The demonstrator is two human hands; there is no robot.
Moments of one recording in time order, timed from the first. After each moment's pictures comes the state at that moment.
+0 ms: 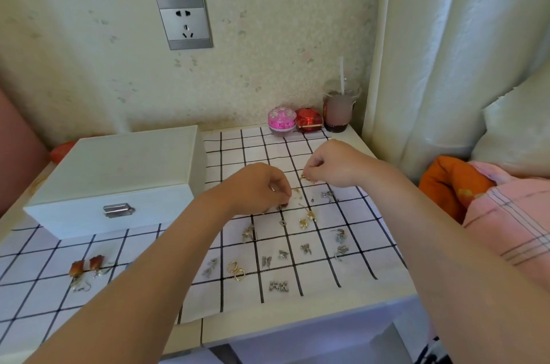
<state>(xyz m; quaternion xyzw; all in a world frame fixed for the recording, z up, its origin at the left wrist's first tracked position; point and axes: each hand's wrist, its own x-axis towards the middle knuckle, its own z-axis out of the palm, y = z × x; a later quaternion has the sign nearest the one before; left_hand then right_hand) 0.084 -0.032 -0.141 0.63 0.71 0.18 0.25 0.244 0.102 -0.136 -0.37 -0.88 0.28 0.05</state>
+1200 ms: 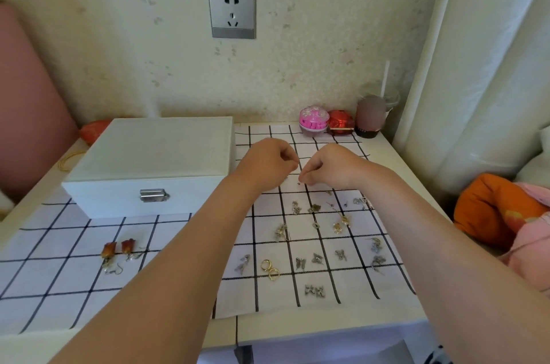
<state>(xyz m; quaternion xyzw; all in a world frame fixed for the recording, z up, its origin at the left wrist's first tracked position) 0.043 -0.025 -0.143 0.53 0.76 0.33 0.18 0.182 0.084 -0.142 -0.35 -0.88 0.32 0.02</state>
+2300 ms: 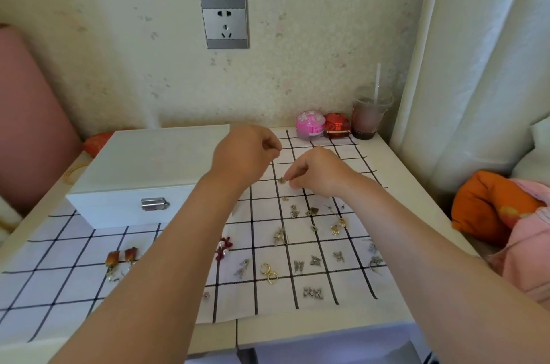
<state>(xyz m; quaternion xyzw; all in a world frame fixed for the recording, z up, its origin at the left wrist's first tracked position) 0.032 -0.041 -0.110 0.52 0.79 0.30 0.05 0.172 0.067 -0.147 -0.35 -0.87 0.33 0.08</state>
